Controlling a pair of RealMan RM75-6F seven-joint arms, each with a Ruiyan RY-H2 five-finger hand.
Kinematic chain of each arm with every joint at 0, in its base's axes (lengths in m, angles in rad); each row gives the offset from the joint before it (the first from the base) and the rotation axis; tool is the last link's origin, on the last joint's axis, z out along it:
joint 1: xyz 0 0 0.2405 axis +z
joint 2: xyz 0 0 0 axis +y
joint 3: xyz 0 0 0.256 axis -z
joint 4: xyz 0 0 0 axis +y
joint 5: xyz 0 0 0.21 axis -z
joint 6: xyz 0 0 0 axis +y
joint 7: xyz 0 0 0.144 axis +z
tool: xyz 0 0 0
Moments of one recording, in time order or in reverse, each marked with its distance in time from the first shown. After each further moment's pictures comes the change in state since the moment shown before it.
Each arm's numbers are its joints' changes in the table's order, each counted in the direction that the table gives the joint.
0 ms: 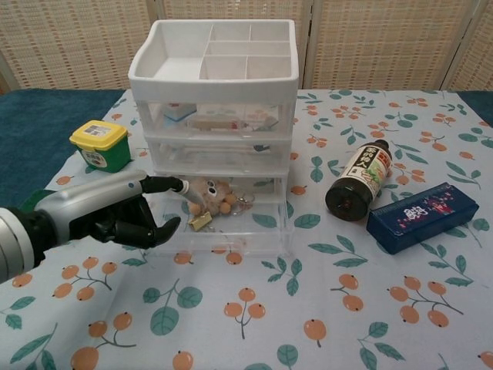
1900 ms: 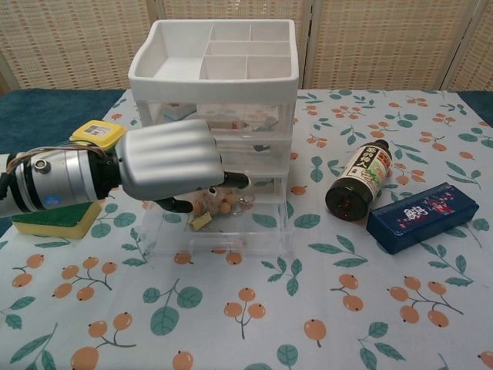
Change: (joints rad) left arm -0.355 -0.083 -0.093 0.735 -0.808 0.066 0.189; right arm -0.004 0.020 -0.001 -0.032 0.004 0.006 -0.029
